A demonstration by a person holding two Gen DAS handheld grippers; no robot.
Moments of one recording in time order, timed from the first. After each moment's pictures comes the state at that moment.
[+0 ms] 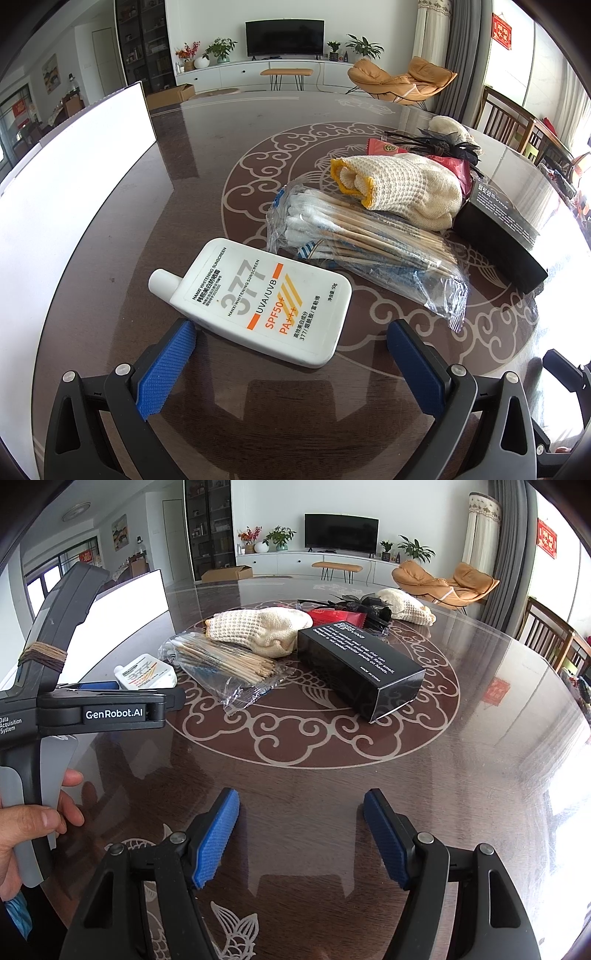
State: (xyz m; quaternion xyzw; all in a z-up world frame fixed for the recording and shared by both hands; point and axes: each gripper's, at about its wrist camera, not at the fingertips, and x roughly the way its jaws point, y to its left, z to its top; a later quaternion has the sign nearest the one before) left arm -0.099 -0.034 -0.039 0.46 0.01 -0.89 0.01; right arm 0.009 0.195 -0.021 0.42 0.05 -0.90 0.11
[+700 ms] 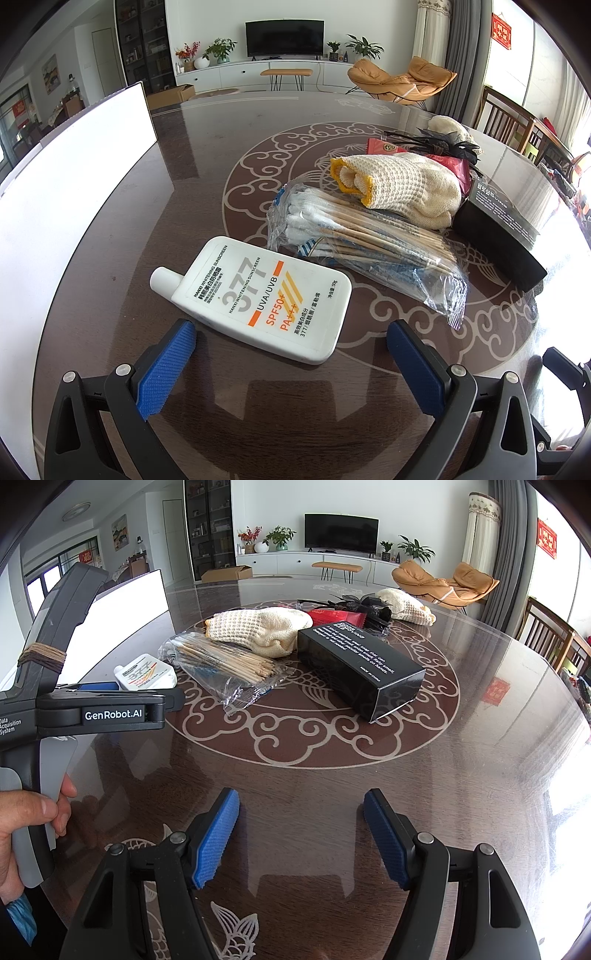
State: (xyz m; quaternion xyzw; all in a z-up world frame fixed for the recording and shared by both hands) left arm -0.096 -0.035 -0.036 0.45 0.01 -0.89 0.01; right arm 0.009 0.195 -0.021 0.42 0.05 -0.90 0.11
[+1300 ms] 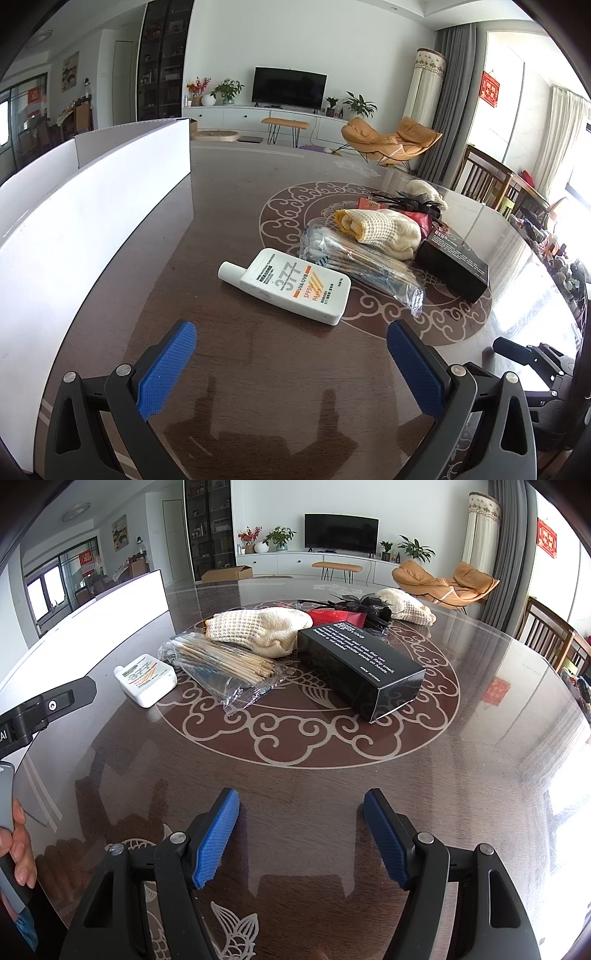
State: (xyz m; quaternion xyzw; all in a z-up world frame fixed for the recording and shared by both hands) left arm -0.024 -0.077 -0.006 0.36 0.07 -0.93 -0.02; right arm 0.009 0.195 -0.021 0.42 0.05 -0.90 0.11
